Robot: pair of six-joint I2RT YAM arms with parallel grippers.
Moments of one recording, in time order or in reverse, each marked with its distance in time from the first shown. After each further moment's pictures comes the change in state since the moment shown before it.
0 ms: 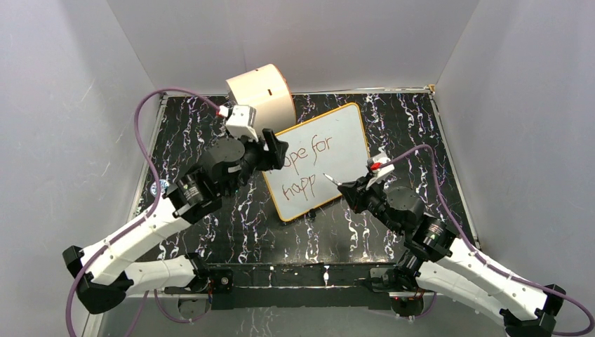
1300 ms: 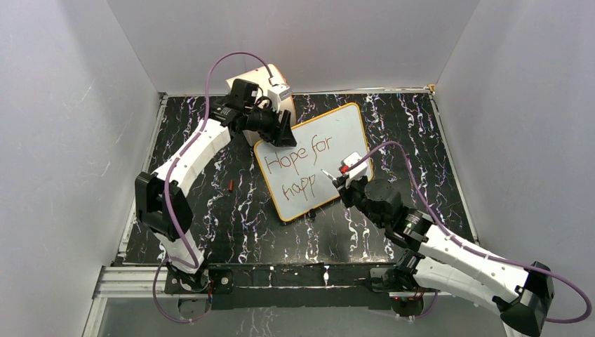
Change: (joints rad) left arm 0.504 0.678 0.450 -0.312 1.112 0.504; right arm 0.000 0.193 -0.005 0.111 0.054 -0.316
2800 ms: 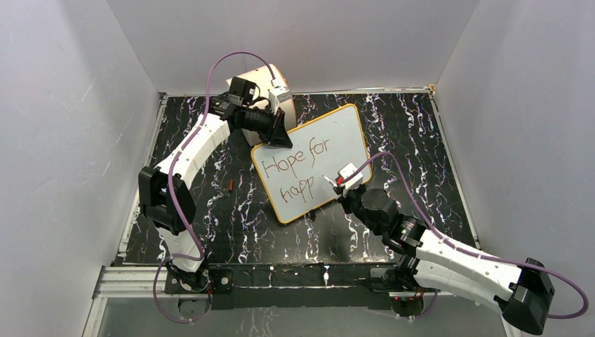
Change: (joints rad) left arm 0.033 0.078 0.082 -0.145 0.199 0.185; right arm 0.032 0.005 -0.142 0.132 0.049 -0.074
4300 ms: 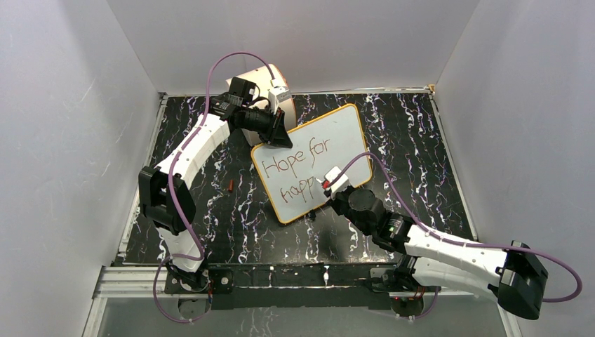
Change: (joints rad) left arm 0.002 0.000 -0.008 0.020 0.007 -0.031; right arm 0.066 0.139 0.014 0.088 0.038 -0.054
